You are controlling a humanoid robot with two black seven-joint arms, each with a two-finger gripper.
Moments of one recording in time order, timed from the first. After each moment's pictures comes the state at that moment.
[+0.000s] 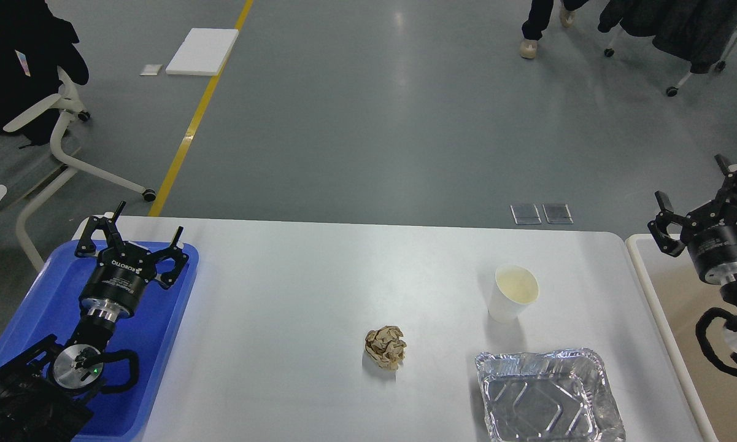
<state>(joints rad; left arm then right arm) -0.48 0.36 -0.88 -0.46 -0.17 -0.78 -0.41 0.48 -0.62 0.83 0.85 -0.02 0.16 0.55</state>
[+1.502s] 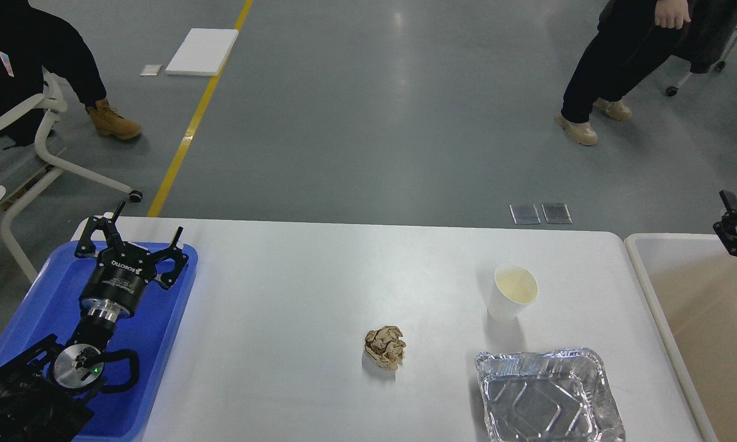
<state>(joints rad) -0.48 0.36 -0.88 -0.46 -0.17 -0.78 -0.41 0.47 -0.86 0.76 0.86 0.00 0.17 0.55</state>
